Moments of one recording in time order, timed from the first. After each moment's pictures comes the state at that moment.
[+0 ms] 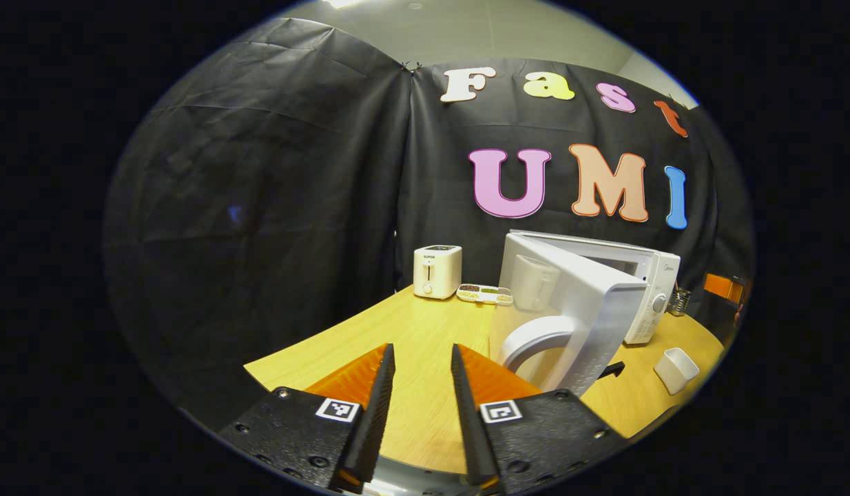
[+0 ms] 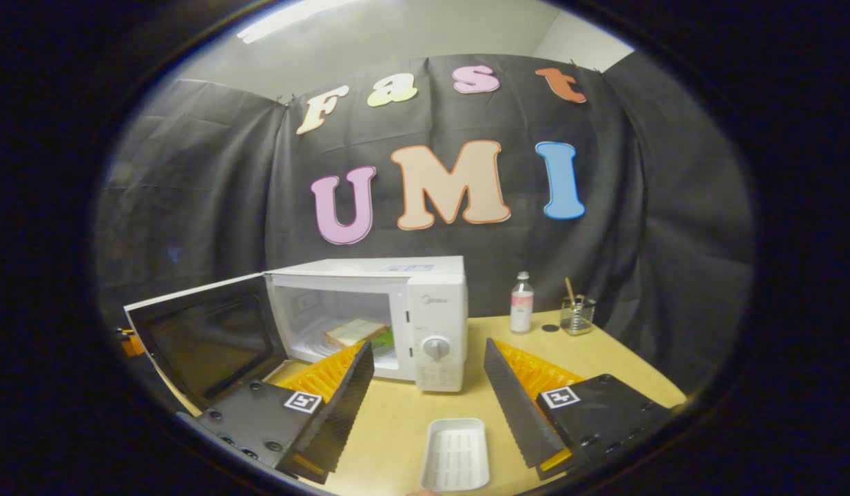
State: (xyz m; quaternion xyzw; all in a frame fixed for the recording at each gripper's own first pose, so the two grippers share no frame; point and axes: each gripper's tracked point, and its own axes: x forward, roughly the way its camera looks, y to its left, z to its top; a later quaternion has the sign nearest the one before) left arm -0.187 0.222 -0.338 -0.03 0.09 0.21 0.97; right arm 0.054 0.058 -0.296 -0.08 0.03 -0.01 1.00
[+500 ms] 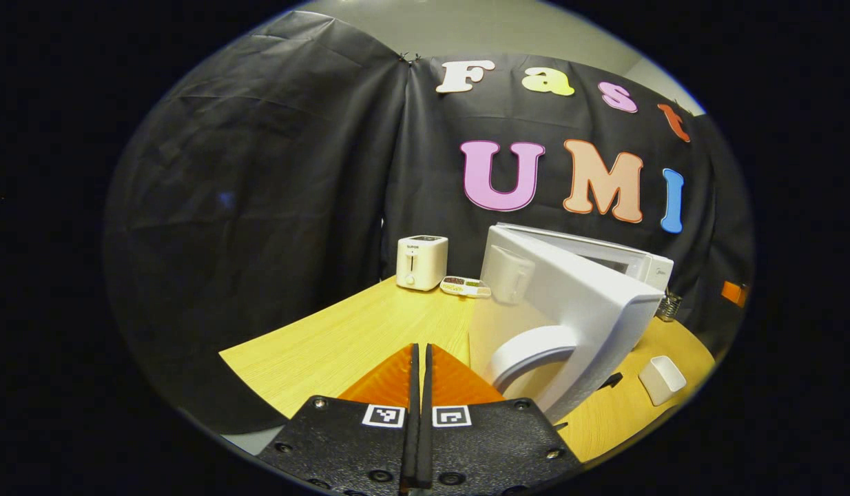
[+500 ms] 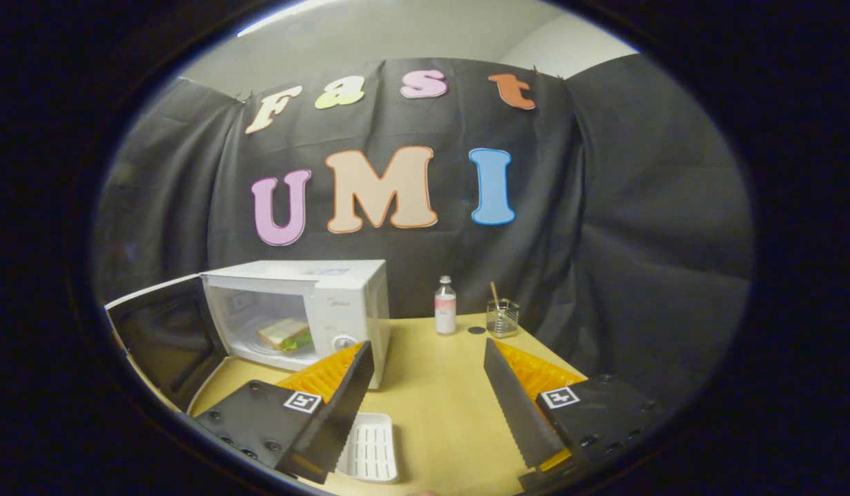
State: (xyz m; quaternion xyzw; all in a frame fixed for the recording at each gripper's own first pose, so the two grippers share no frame) left arm -0.164 0.197 -0.343 -0.05 0.10 0.19 0.98; right arm 0.027 -0.040 -0.271 -0.08 0.02 -0.12 0.99
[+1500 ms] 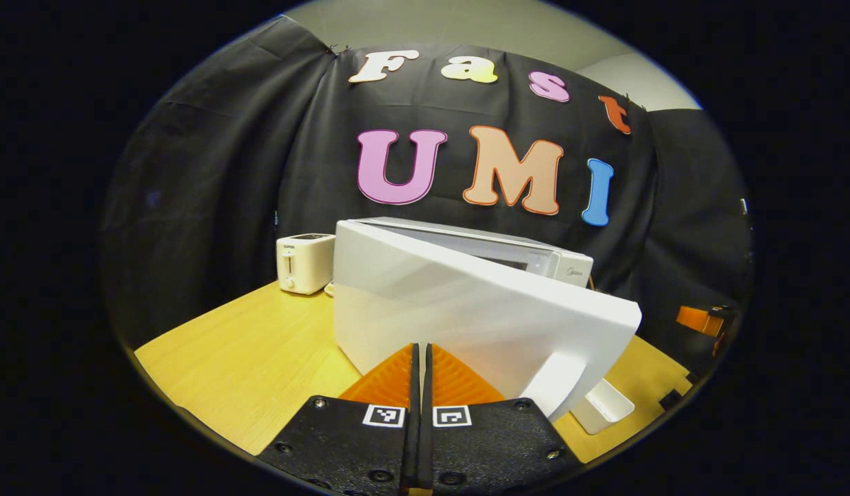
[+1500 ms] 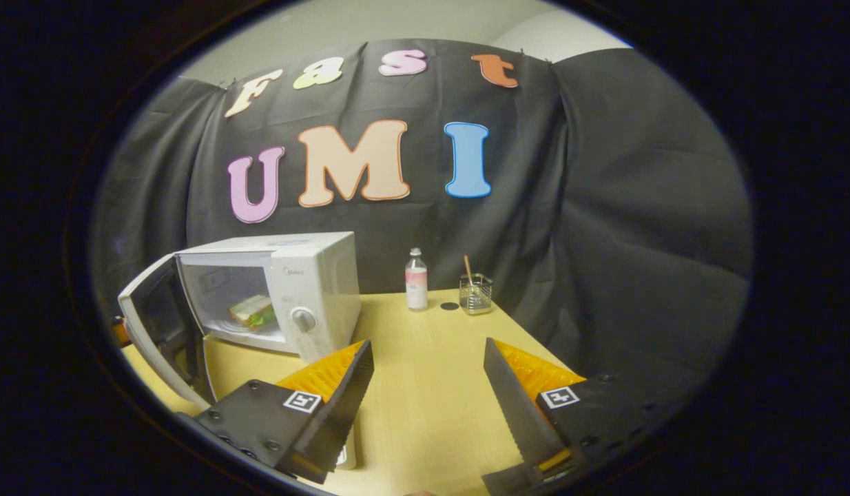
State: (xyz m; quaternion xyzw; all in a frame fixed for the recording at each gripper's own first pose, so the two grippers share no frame) left arm -0.053 0.042 -0.348 -0.07 0.11 0.02 0.99; right arm 0.026 -0.094 -0.300 -0.08 0.08 -0.14 0.98
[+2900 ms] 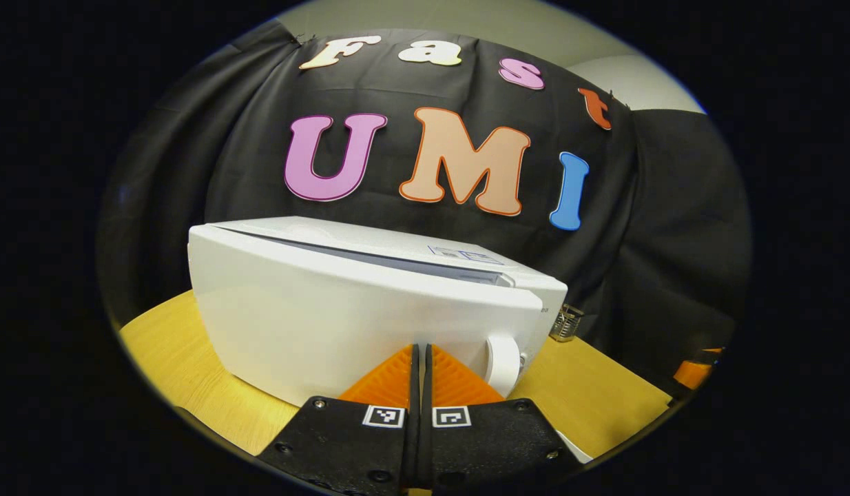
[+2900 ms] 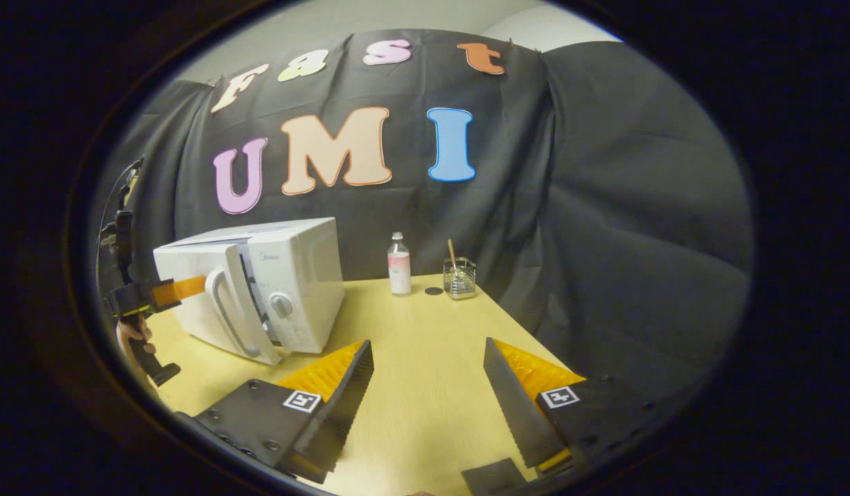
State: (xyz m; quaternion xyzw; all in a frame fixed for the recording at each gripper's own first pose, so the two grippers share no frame) left arm 0.072 -0.065 -0.338 -0.08 0.10 -0.05 0.99; right arm 0.018 -0.129 -0.313 -0.07 0.10 -0.17 0.98
